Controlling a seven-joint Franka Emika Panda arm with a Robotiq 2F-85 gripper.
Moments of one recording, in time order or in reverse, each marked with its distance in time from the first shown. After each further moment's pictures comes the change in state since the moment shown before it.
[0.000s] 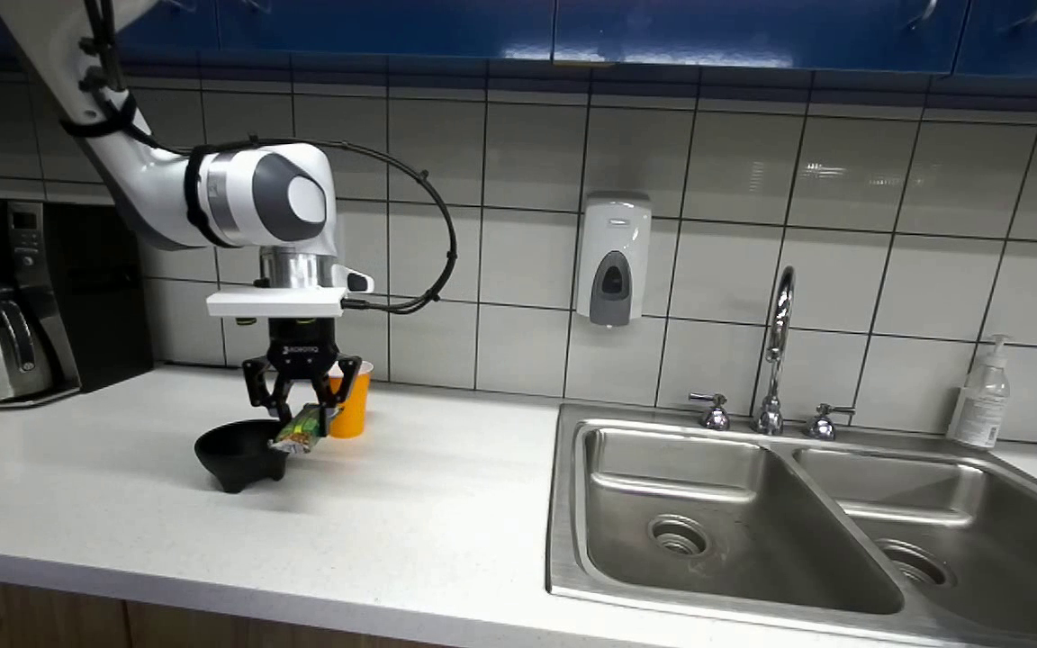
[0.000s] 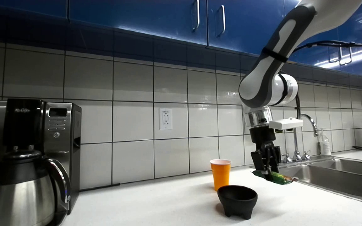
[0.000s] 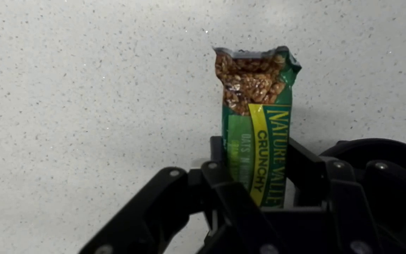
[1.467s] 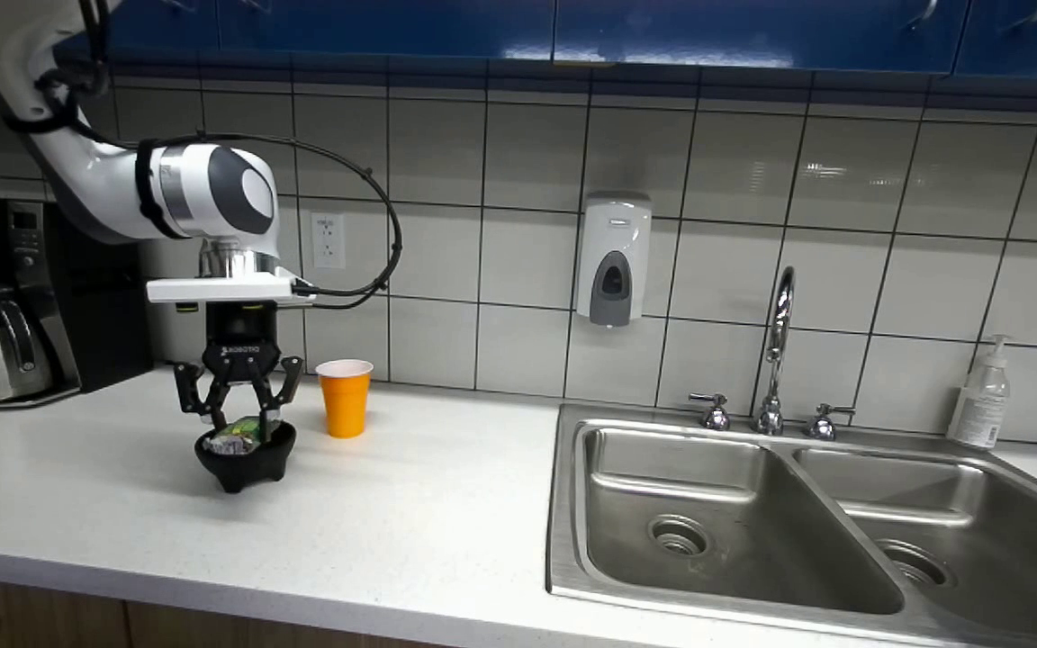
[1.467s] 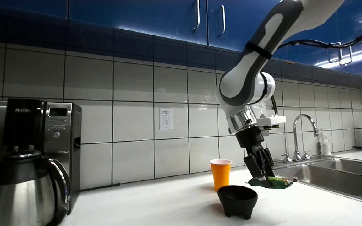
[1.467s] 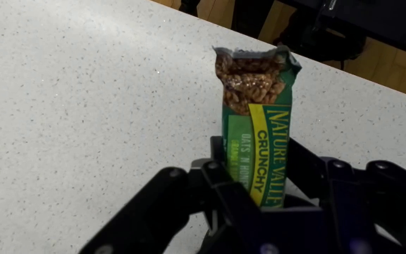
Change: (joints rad) arm 0.087 0.047 0.082 0.073 -0.037 -0.245 0.001
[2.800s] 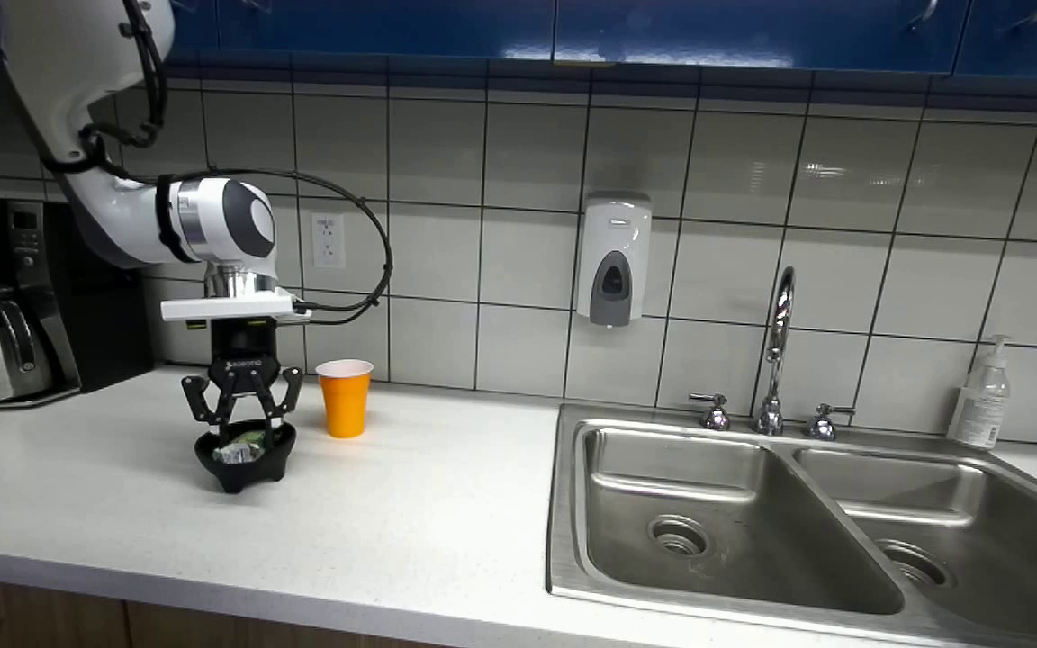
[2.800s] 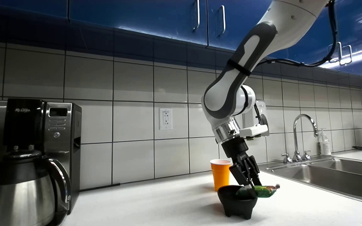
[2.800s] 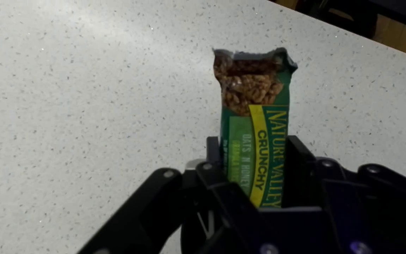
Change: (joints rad) arm 0.037 0.186 0.013 0.162 -0.038 -0.036 0.035
